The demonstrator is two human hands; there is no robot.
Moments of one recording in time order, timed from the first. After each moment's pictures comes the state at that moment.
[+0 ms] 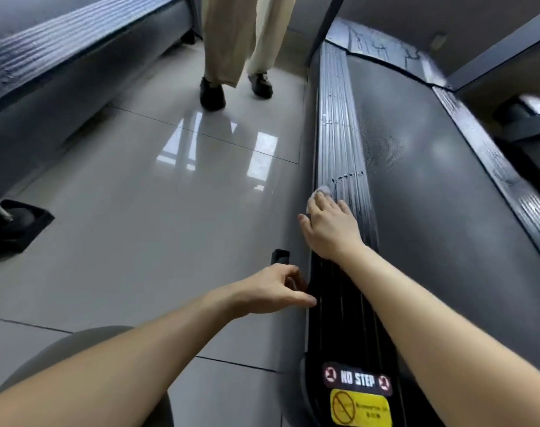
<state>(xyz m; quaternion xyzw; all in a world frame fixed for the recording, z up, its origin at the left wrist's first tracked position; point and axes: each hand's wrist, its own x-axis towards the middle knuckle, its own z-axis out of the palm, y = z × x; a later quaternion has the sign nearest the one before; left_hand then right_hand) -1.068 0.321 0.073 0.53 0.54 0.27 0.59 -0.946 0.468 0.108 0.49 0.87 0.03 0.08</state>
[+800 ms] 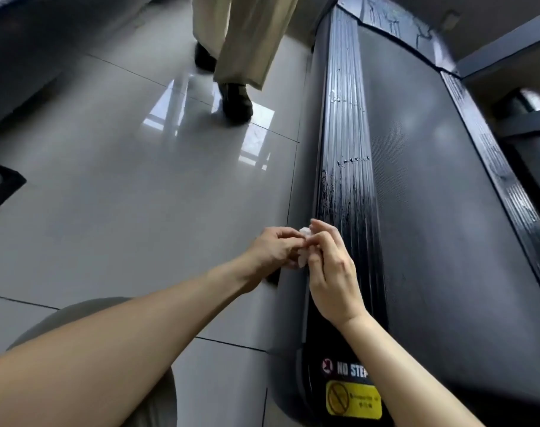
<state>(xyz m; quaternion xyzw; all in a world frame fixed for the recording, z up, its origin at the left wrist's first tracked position) -1.064 0.353 0.061 0.31 0.51 0.49 0.64 -0.913 0.369 0.082 0.42 0.85 -0.19 -0.27</state>
